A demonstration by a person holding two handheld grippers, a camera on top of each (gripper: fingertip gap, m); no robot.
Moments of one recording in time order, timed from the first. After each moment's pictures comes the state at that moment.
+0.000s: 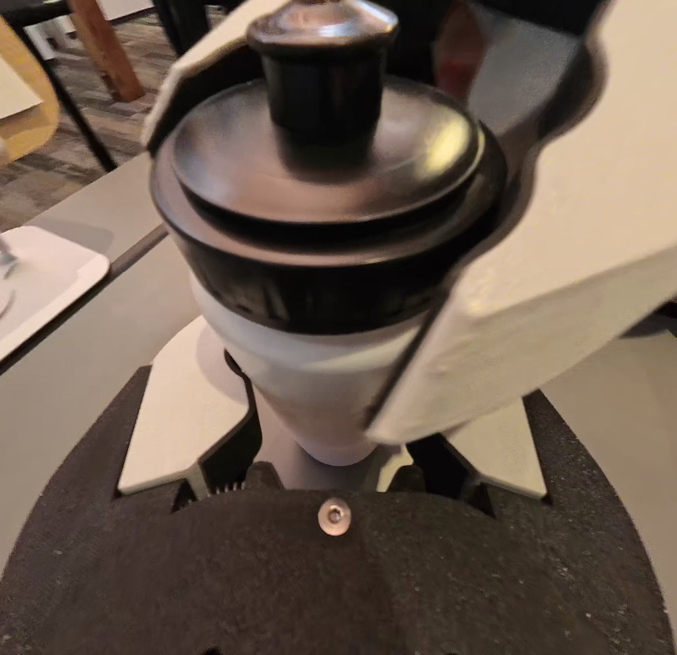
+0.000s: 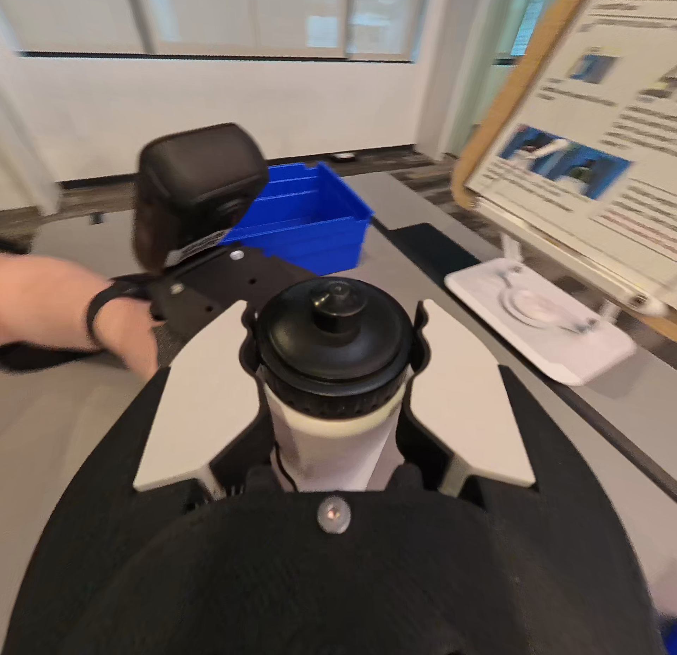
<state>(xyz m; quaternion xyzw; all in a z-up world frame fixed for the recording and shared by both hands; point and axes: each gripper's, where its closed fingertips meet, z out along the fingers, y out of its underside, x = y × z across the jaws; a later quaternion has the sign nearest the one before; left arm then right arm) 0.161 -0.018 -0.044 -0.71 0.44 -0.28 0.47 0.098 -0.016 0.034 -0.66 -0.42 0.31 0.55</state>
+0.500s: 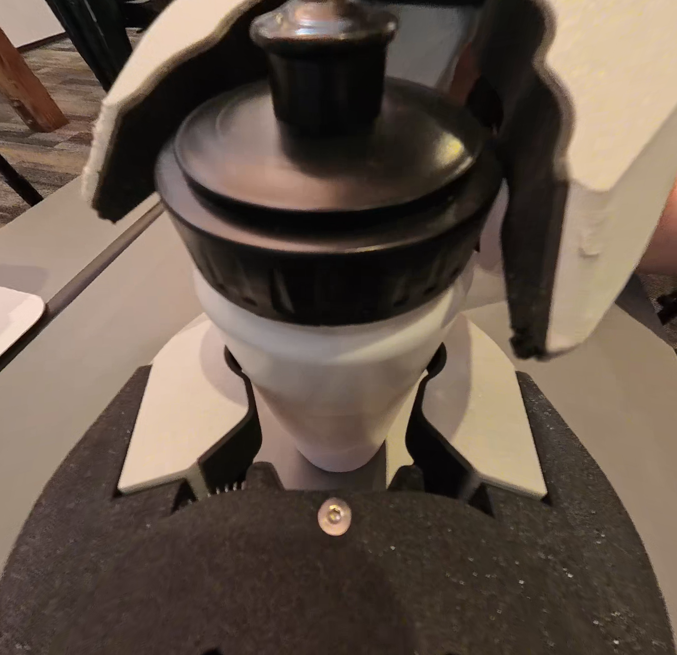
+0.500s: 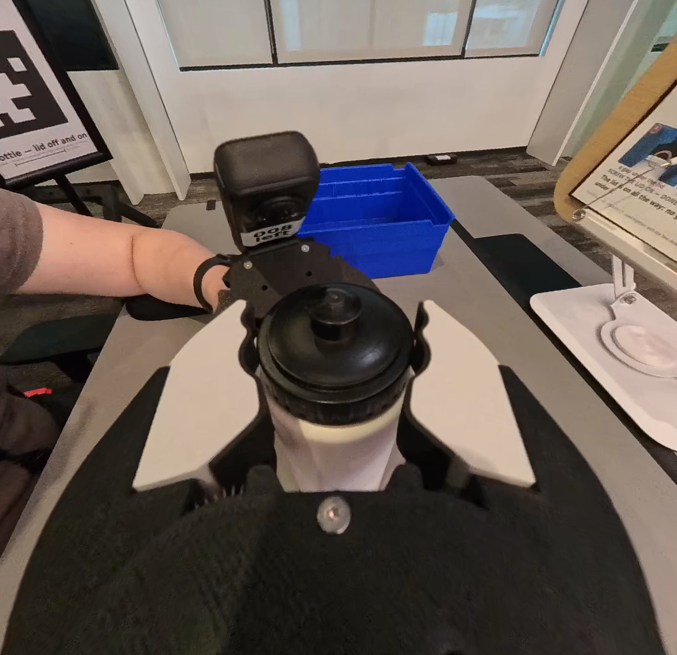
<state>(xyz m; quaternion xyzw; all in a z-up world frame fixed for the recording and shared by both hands) 0.169 -0.040 -0.043 -0.66 0.50 -0.33 0.45 0.096 -0.038 0.036 -0.60 -0.50 0.41 0.47</state>
